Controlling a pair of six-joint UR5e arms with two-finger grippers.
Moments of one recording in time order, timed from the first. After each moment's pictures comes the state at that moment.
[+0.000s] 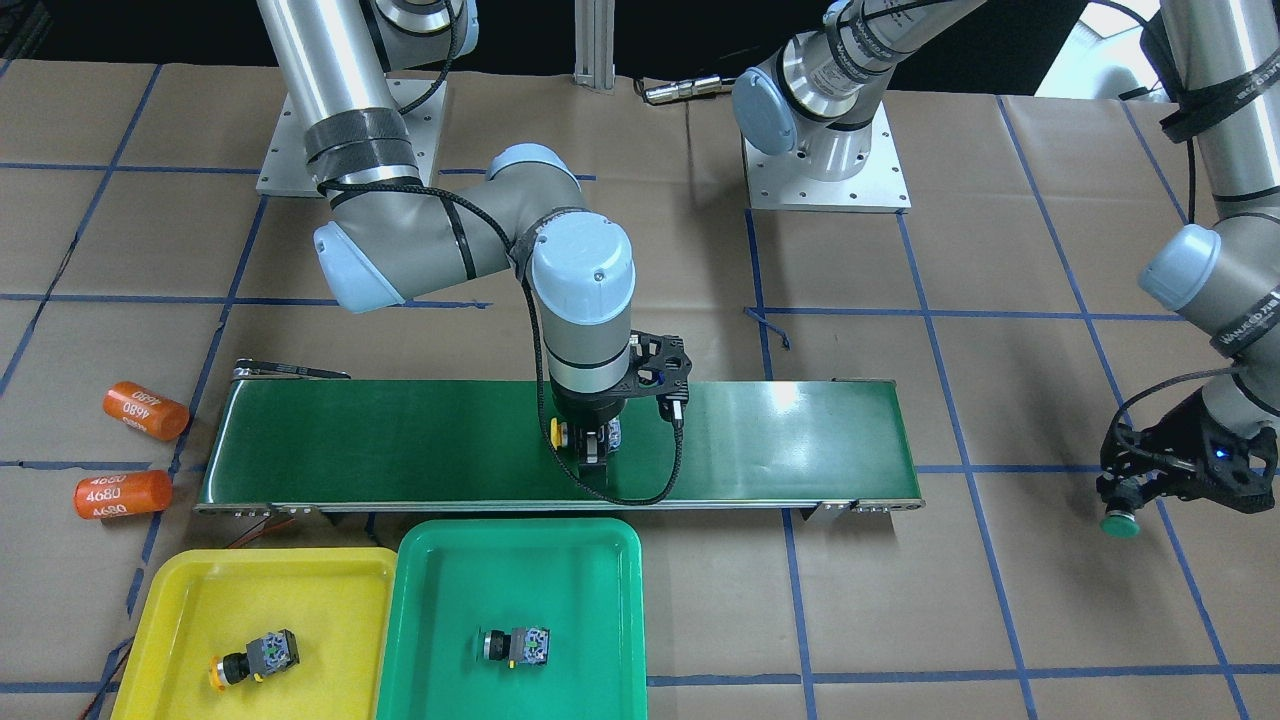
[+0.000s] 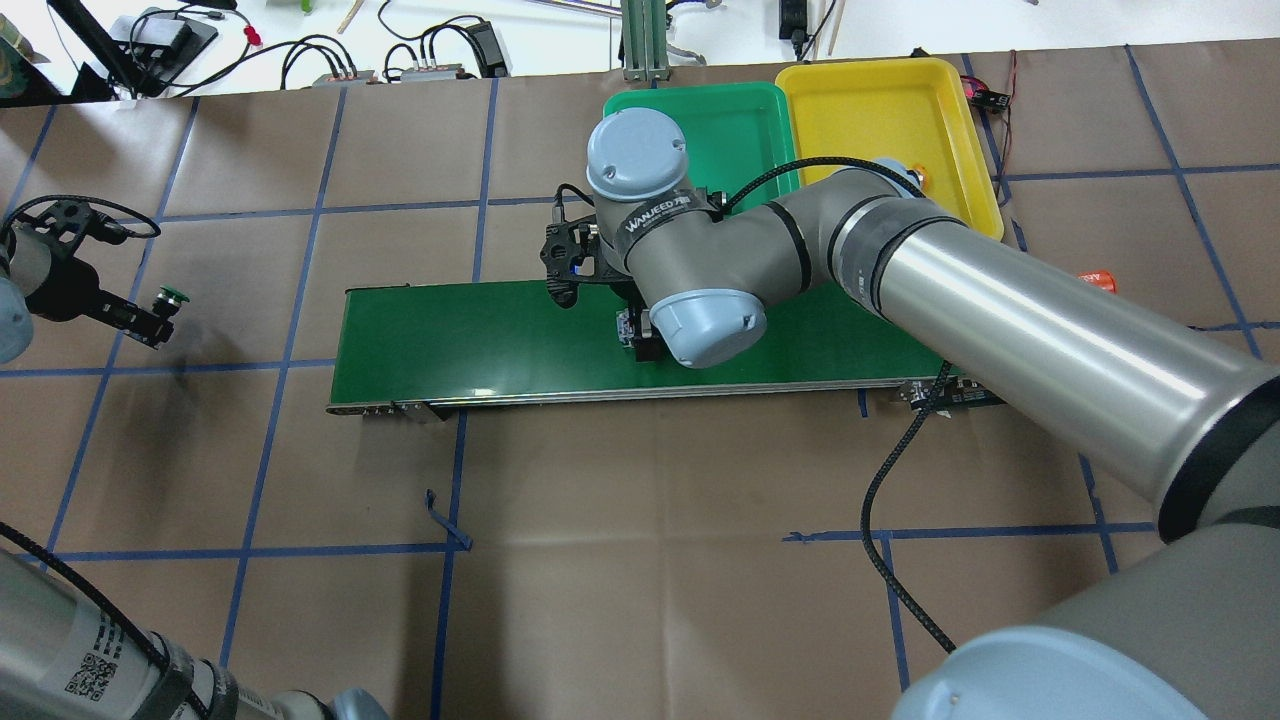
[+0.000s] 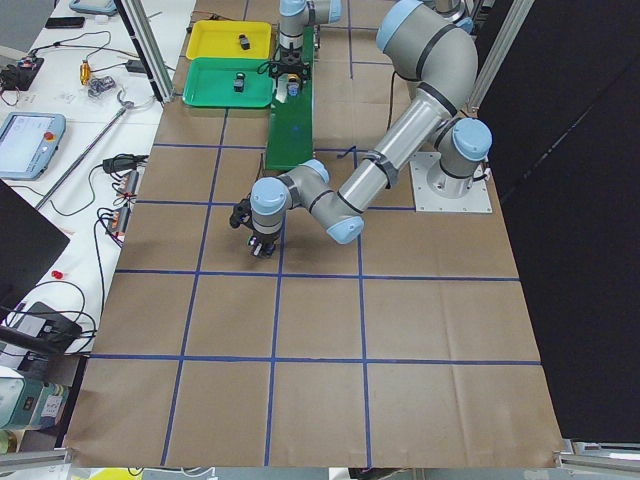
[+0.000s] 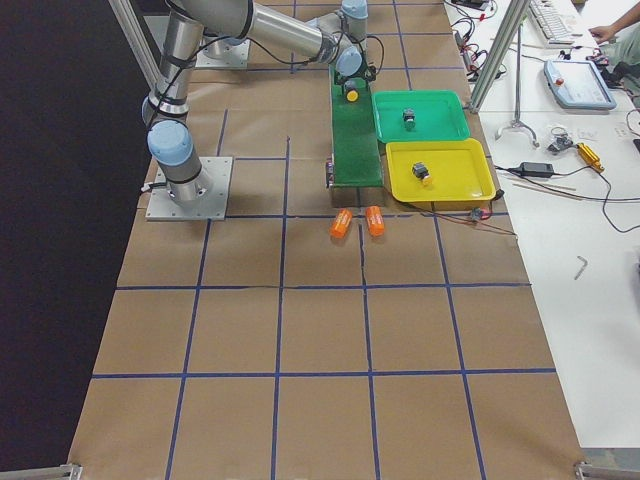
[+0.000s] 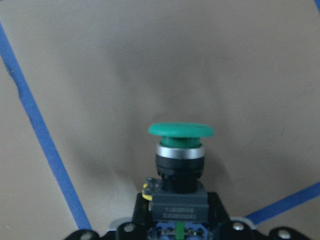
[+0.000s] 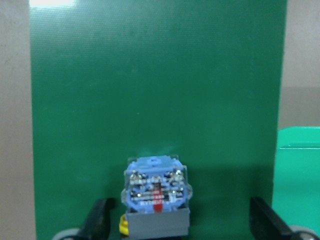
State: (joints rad) left arm -0.91 -2.05 -1.72 -0.87 1.43 1.11; right arm 1.96 -1.07 1.62 -2.22 -1.58 -1.20
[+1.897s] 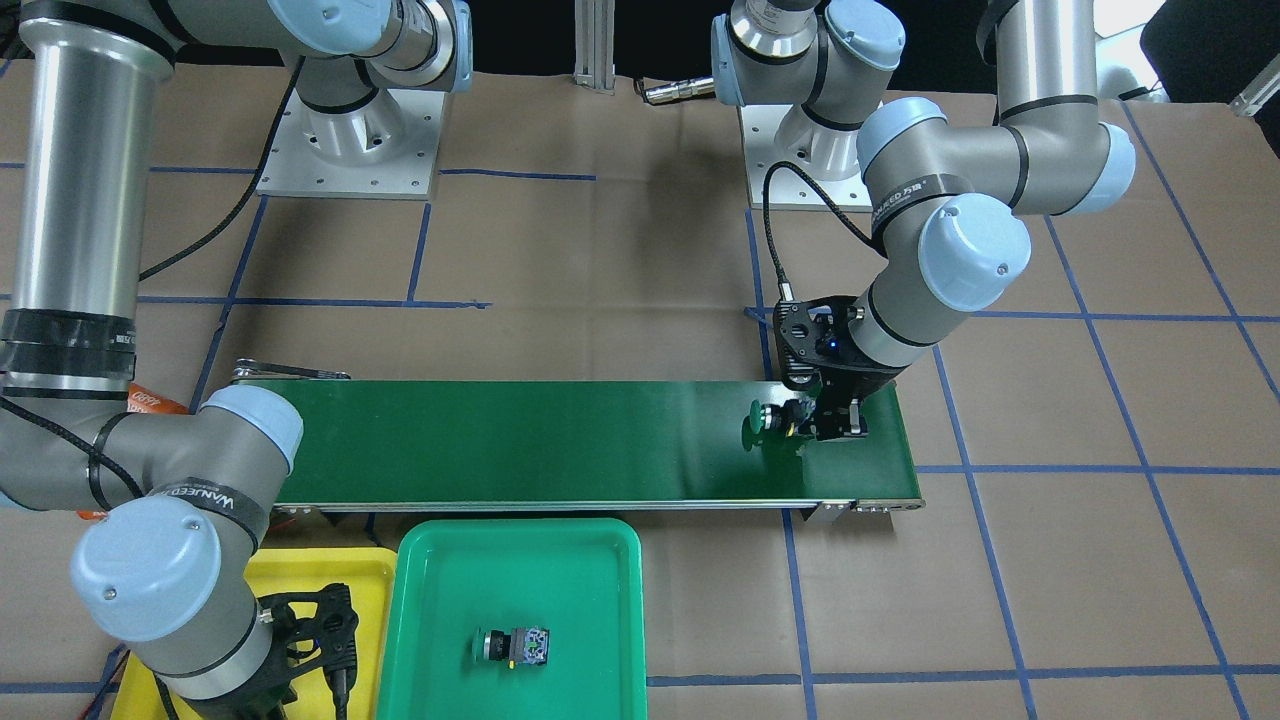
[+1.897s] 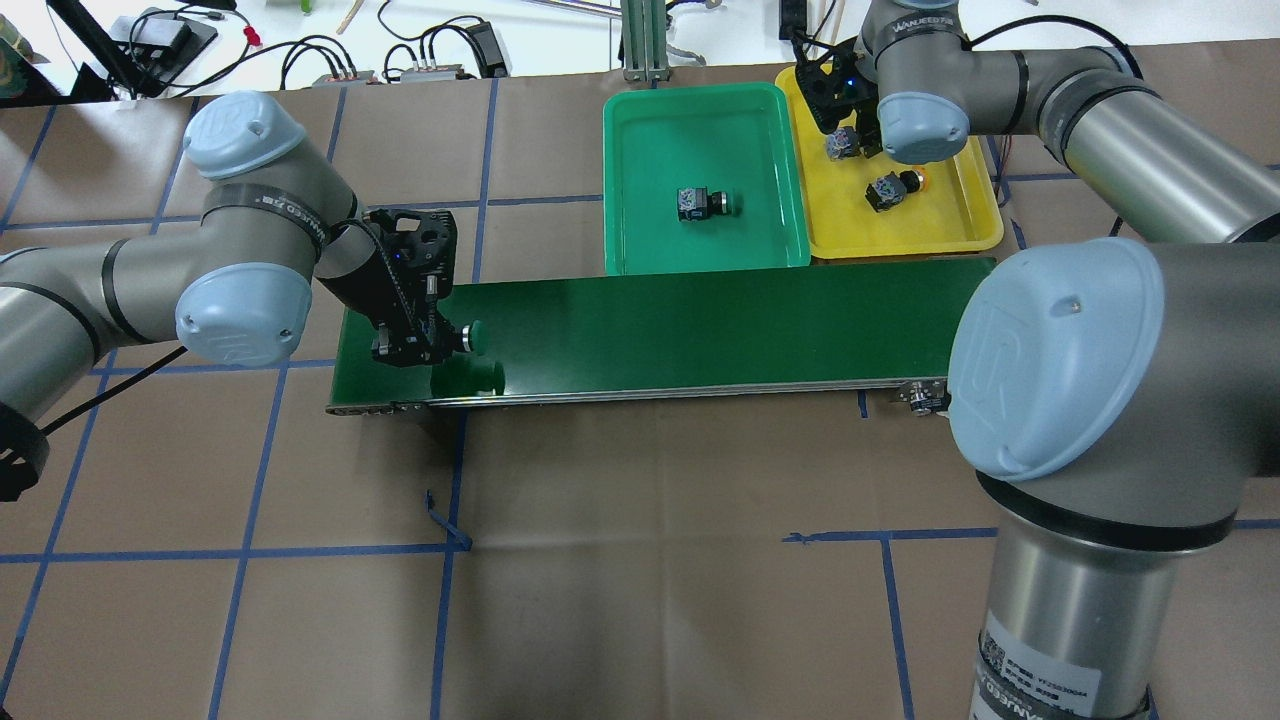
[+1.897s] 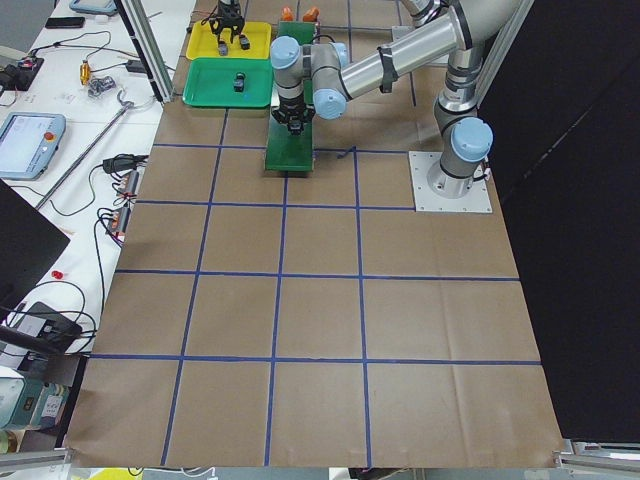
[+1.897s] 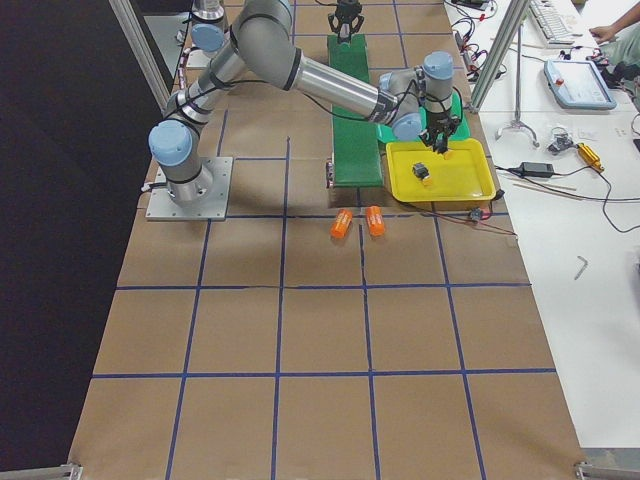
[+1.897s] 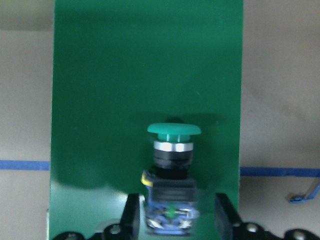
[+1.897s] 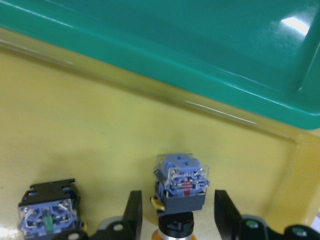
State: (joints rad) left arm -1.49 -1.79 -1.90 -1.09 1.43 1.60; right arm 1.54 -0.78 1.21 -2.30 -1.58 -1.92
